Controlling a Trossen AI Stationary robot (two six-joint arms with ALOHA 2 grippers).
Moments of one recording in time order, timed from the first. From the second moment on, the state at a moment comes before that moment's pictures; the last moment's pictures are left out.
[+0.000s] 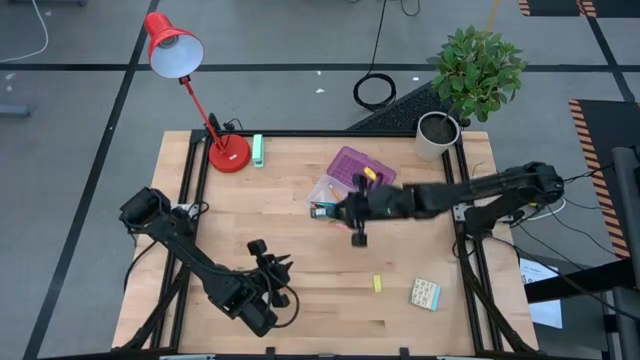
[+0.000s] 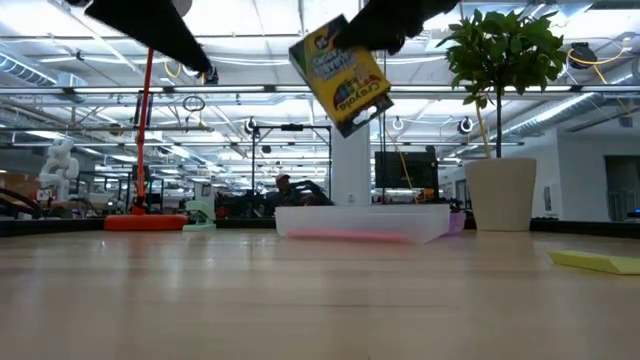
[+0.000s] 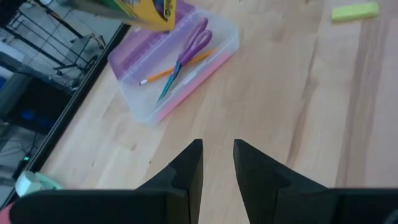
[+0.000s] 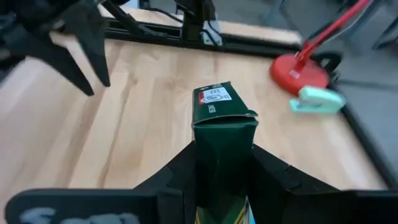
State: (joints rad) left arm -0.71 1.80 1.33 -0.93 -0.94 -0.84; right arm 0.10 1.41 1.03 -0.12 0.16 -0.06
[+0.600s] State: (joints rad) left arm -0.69 1.80 1.28 -0.88 -0.95 -0.89; right arm -0.25 1.42 0.92 -0.07 -0.29 0.12
